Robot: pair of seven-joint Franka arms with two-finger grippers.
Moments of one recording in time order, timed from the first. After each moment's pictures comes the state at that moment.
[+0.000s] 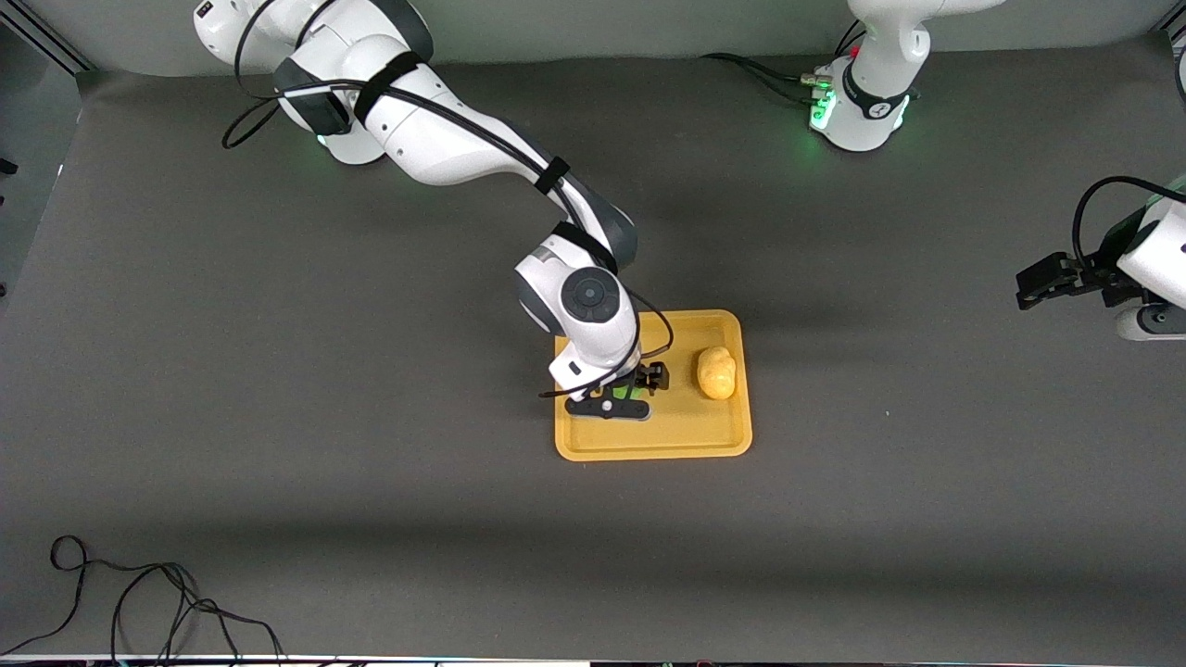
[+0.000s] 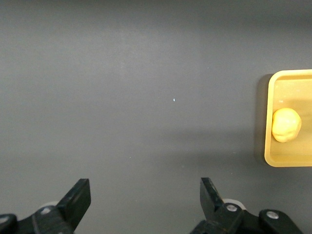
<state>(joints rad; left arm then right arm) 0.09 0.04 -0.10 -1.65 0.04 1.69 -0.02 0.71 1.01 0.04 -1.06 -0.01 2.19 0.86</state>
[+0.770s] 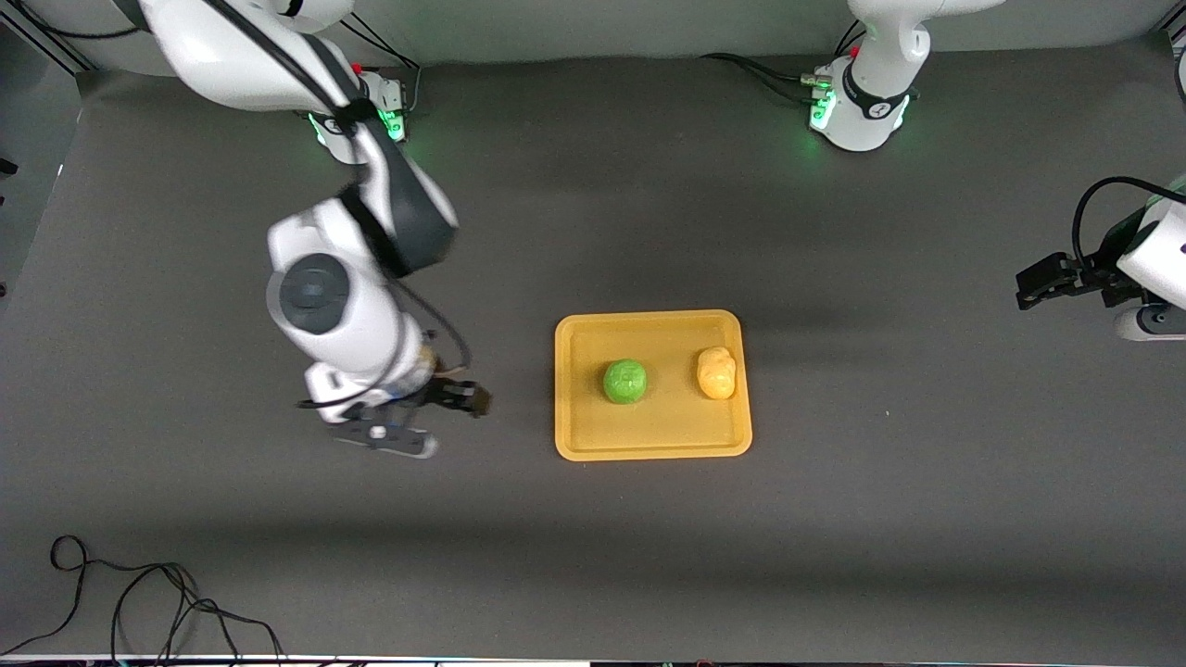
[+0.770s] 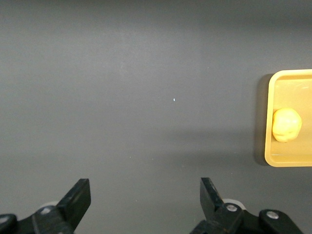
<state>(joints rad) 0.09 0.04 -0.10 -1.66 0.04 1.69 -0.02 0.36 0.46 0.02 -1.44 -0.01 1.95 0.65</state>
